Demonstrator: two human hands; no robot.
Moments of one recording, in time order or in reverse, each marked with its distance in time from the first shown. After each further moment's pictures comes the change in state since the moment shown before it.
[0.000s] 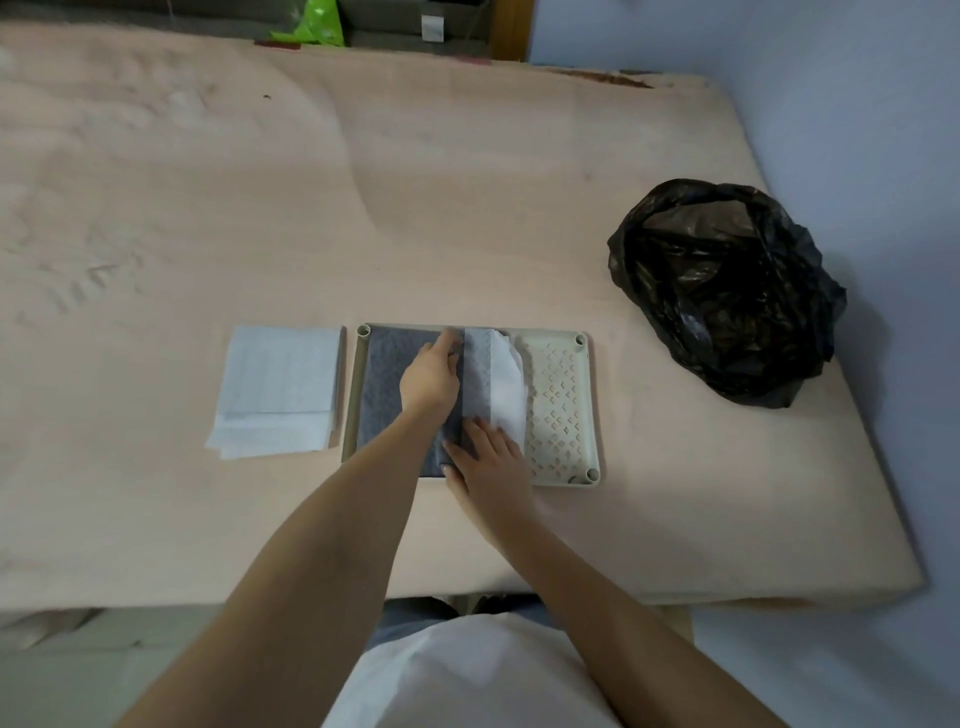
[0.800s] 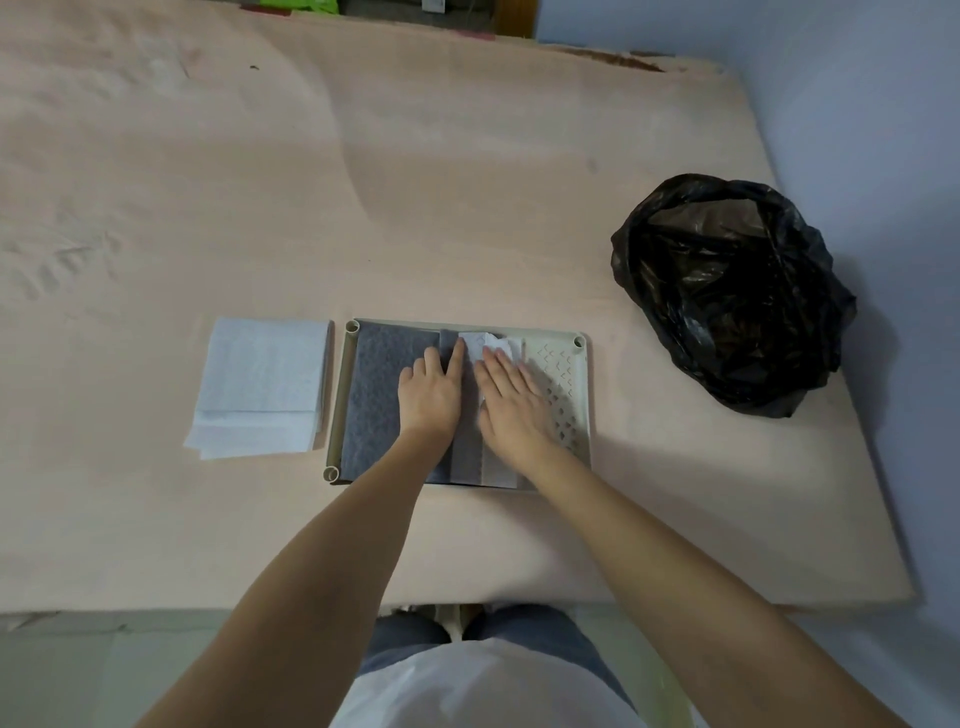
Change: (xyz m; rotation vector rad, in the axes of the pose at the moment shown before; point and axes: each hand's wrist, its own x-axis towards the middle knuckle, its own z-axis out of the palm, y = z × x) left_hand -0.012 -0.001 0.024 0.642 -0.087 0.126; right_hand 0.062 0.069 0.018 -0.144 -0.345 0.042
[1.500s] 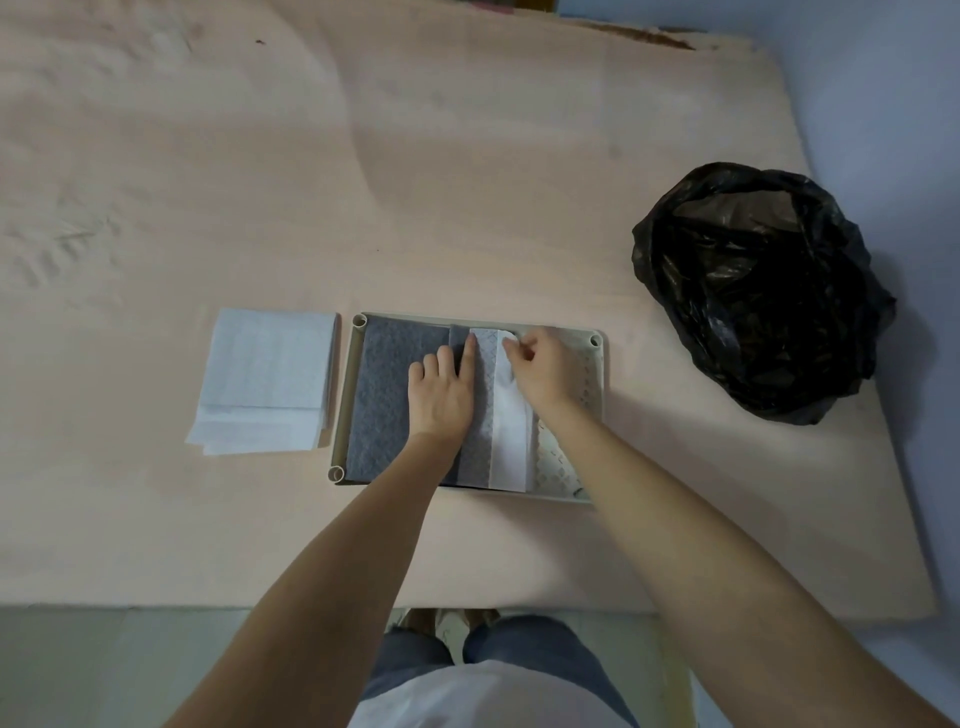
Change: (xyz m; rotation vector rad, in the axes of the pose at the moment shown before) left_hand -0.003 0.002 0.000 0.091 -0.003 0.028; right_hand 0.049 0.020 -0.022 0.695 0.133 0.550
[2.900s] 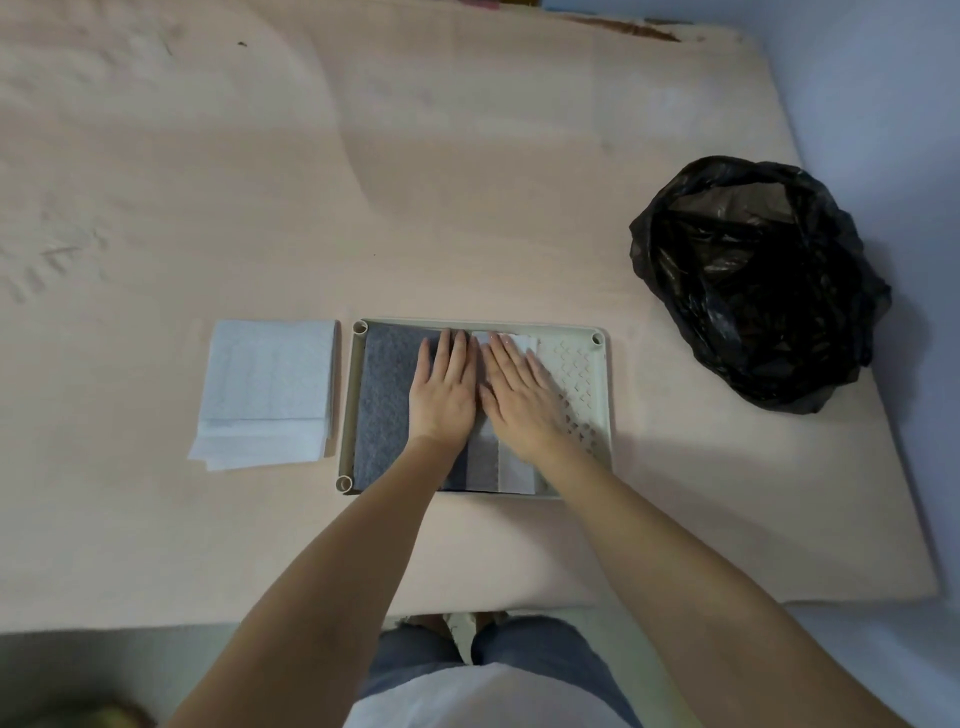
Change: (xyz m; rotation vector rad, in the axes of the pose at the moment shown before) left_hand 0.003 -0.010 0.003 -0.061 0.051 0.125; right_hand -0.033 0.024 0.030 -0.735 -0.097 -0.542
